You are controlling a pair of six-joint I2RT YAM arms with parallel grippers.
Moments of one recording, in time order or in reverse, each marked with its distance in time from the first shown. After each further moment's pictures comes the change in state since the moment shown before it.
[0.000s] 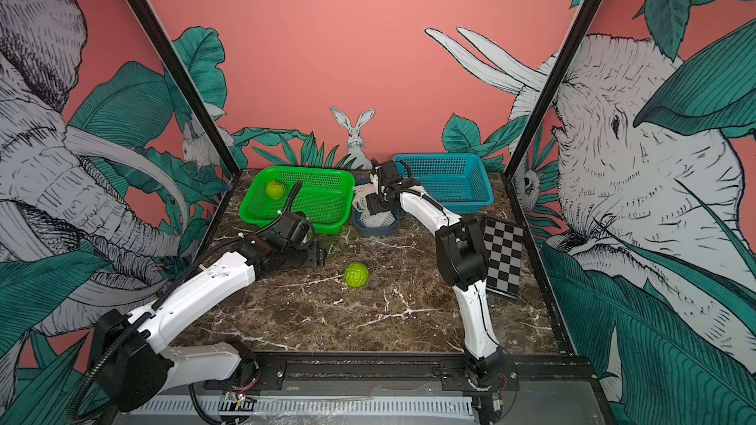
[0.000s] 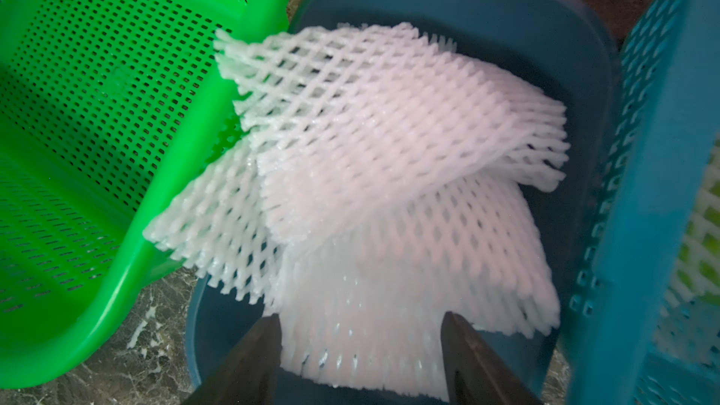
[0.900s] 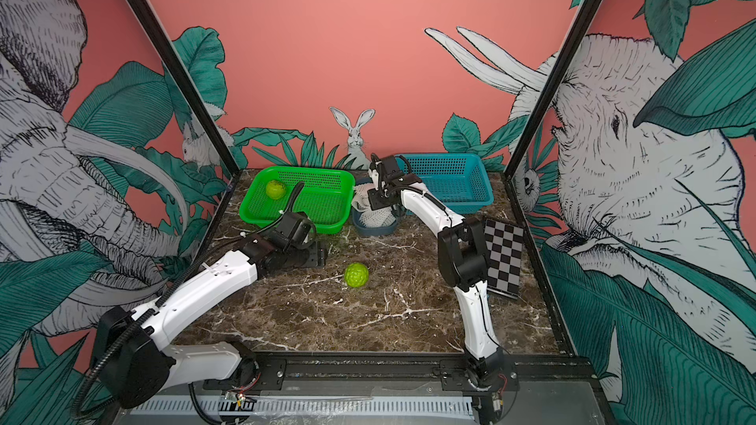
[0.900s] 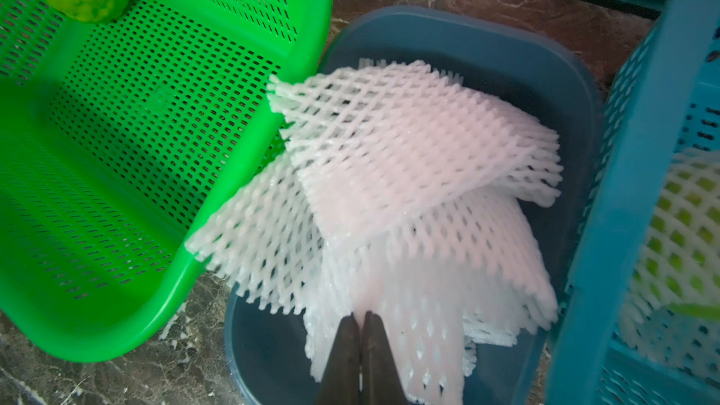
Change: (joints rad) left arm 0.000 0.017 0.000 0.016 0.004 0.000; right arm 0.000 -0.043 0.027 -0.028 -0.034 -0.007
